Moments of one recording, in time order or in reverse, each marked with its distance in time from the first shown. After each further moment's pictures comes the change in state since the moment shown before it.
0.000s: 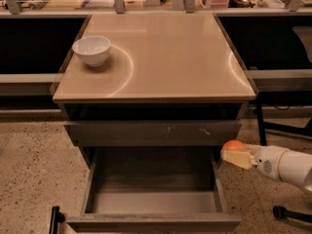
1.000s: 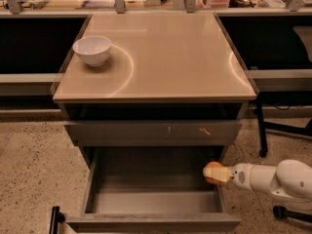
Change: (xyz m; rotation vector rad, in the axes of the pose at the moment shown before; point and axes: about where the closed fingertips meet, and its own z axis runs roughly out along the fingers) arm 0.104 -0.013 0.100 -0.119 0.171 0.273
